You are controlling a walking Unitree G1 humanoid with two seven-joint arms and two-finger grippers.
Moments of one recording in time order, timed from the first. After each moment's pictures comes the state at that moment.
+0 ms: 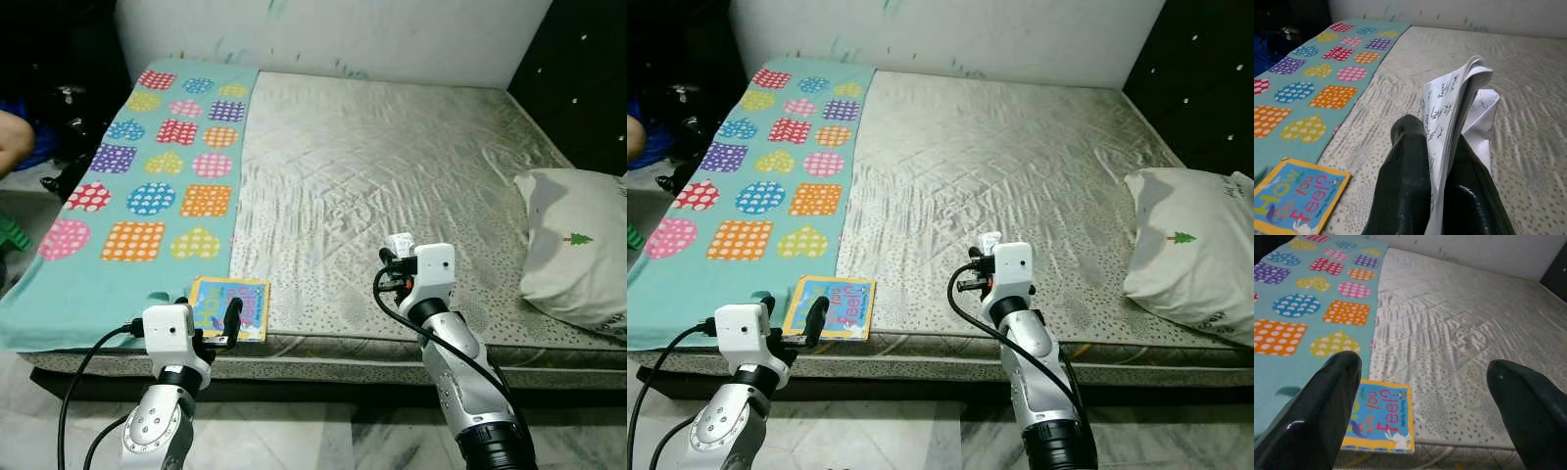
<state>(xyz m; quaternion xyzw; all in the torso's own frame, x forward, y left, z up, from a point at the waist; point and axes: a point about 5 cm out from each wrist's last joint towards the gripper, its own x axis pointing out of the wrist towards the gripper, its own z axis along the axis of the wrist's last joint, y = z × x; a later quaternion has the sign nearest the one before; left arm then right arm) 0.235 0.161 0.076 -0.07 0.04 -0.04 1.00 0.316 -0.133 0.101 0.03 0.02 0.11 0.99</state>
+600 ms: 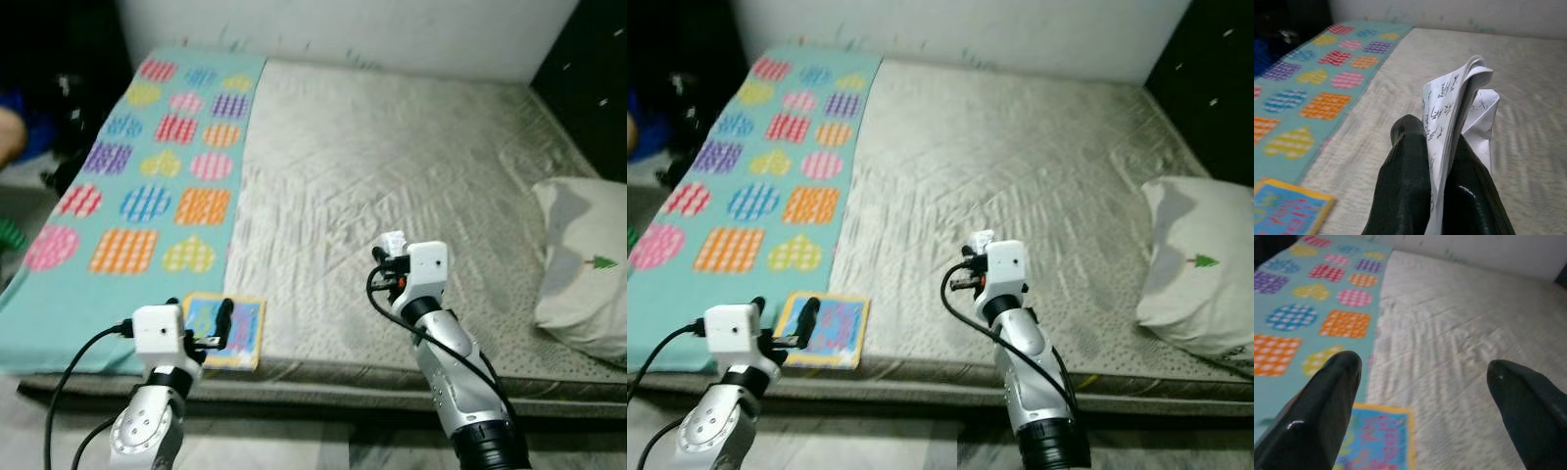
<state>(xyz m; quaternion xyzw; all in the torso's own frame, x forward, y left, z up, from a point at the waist) 0.239 0.167 0.080 -0.07 0.03 -0.03 1.00 0.318 -0.128 0.104 0.02 0.02 0.12 0.99</state>
